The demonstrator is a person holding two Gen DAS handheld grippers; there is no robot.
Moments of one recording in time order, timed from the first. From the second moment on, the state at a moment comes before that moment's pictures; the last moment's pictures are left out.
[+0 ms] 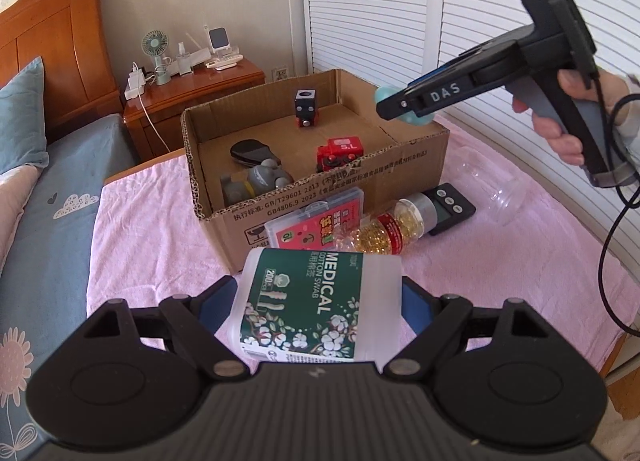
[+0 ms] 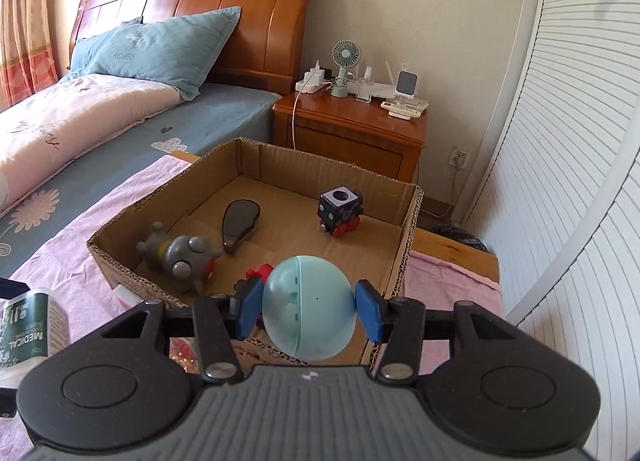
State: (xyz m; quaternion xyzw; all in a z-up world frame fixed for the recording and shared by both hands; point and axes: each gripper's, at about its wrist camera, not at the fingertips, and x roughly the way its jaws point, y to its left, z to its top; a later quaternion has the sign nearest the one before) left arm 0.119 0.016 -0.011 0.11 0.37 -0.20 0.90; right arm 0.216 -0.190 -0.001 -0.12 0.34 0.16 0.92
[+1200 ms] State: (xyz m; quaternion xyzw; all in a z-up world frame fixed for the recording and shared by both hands) left arm 0.240 -0.042 0.050 0.12 0.36 -0.20 0.90; right arm 0.122 -0.210 -0.016 -0.01 0.42 0.09 0.90
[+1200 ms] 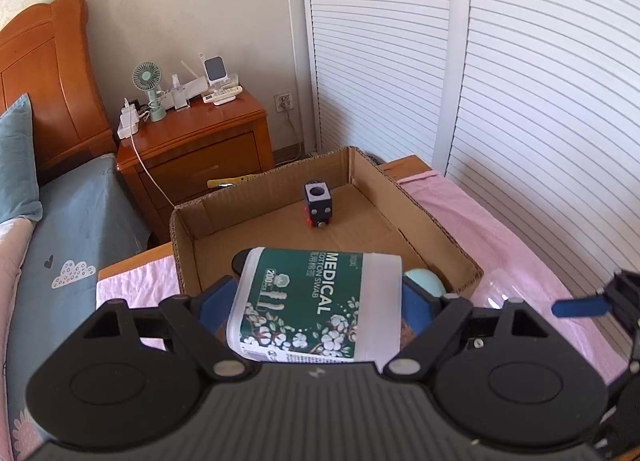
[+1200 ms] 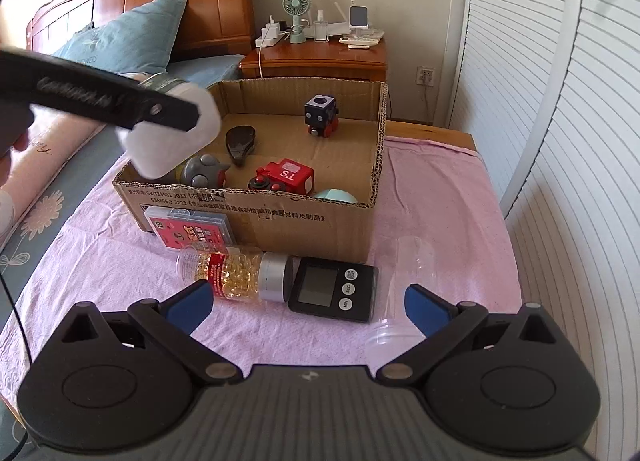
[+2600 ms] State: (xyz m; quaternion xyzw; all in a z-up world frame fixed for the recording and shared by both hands) left arm 0.158 -0.016 0.018 0.10 0.37 -0.12 0.92; right arm 0.099 -0.263 -0.043 0.04 0.40 0.08 0.91
